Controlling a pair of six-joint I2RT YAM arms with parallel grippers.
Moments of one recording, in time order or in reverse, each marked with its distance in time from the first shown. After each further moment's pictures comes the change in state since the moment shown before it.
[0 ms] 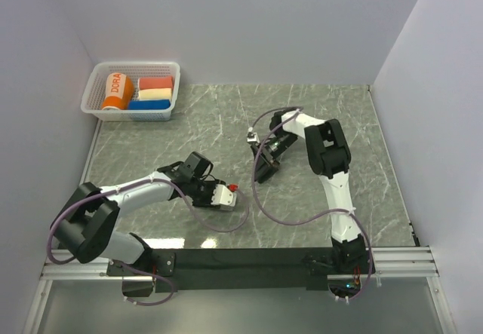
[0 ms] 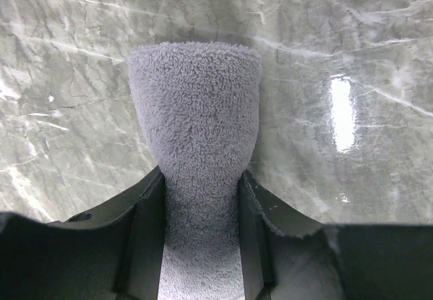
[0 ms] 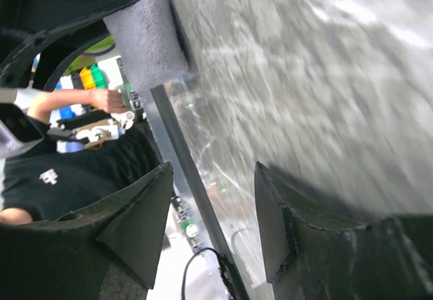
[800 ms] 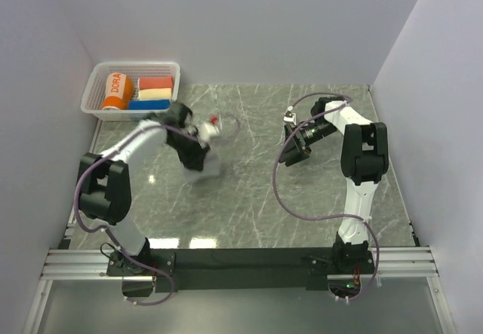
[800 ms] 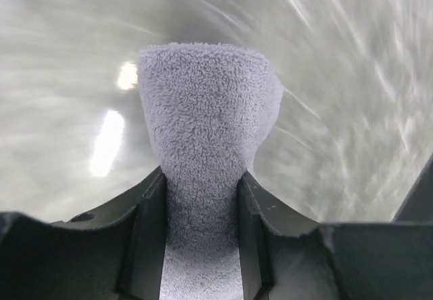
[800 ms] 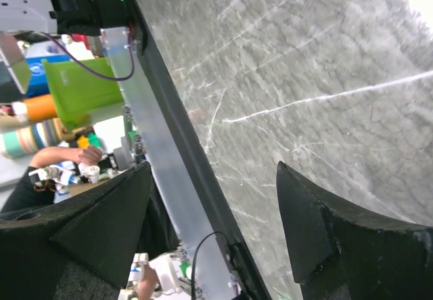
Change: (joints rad) left arm 0.306 0.281 0.531 -0.457 0.088 -0.287; right arm -0.281 -0.293 -0.148 -0.008 0.012 -0.032
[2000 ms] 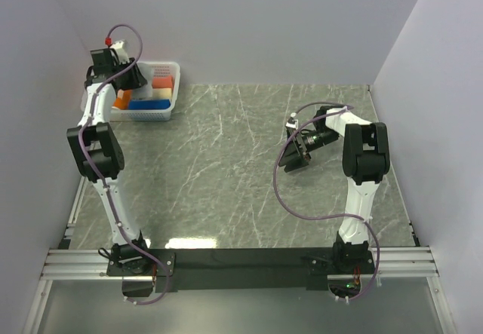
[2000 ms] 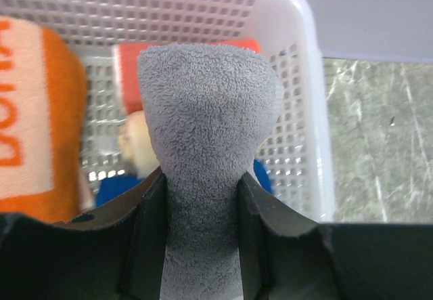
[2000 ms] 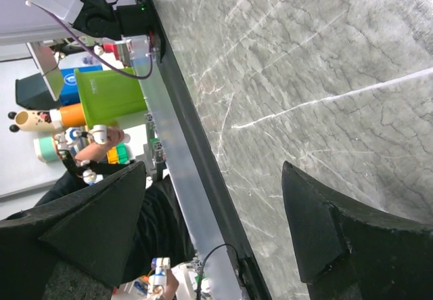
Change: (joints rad) left arm 0.565 0.542 0.851 0.417 -0.151 -0.837; right arm -0.026 0.002 -0.126 0.074 -0.088 0.009
